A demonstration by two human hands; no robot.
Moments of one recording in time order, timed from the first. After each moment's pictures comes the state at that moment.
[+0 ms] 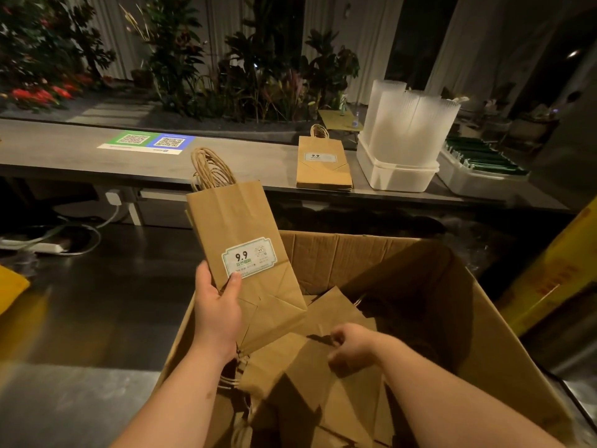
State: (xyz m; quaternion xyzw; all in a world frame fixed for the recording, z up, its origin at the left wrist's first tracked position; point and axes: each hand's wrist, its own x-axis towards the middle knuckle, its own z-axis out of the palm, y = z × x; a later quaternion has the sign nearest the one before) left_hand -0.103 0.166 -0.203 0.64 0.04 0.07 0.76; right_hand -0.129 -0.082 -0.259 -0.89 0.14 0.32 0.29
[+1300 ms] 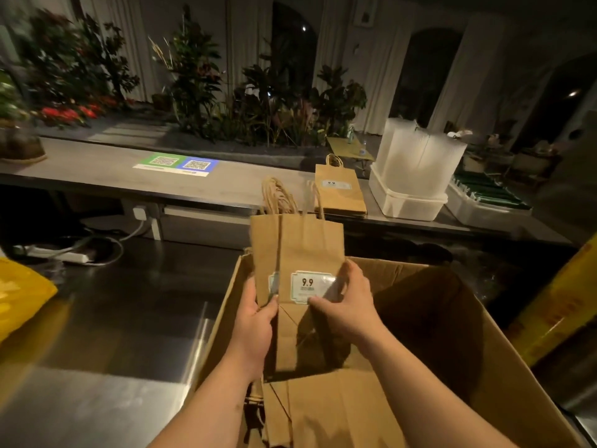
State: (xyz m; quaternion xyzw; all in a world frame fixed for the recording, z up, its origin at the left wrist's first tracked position) left_hand -0.117 0.167 -0.194 0.59 -0.04 -0.09 0.80; right_hand -0.130 -0.010 -0.154 -0.87 0.15 -0.05 0.46
